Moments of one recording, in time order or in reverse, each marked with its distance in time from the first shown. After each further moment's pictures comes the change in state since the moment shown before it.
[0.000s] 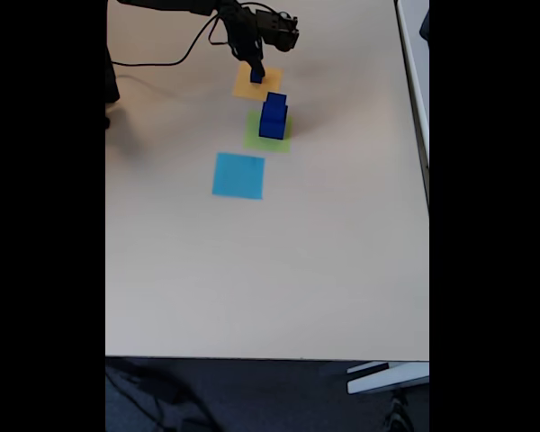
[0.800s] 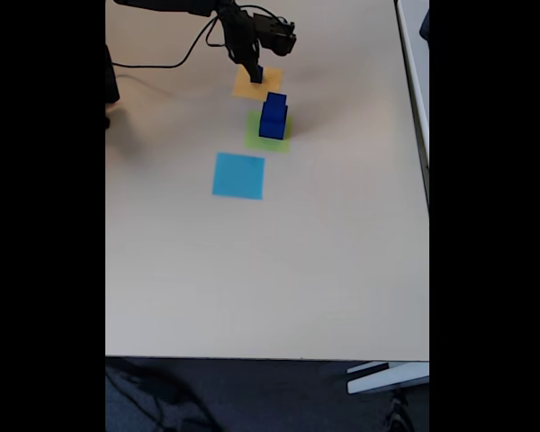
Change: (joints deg) arm 0.9 1.1 0.4 4.3 -2.6
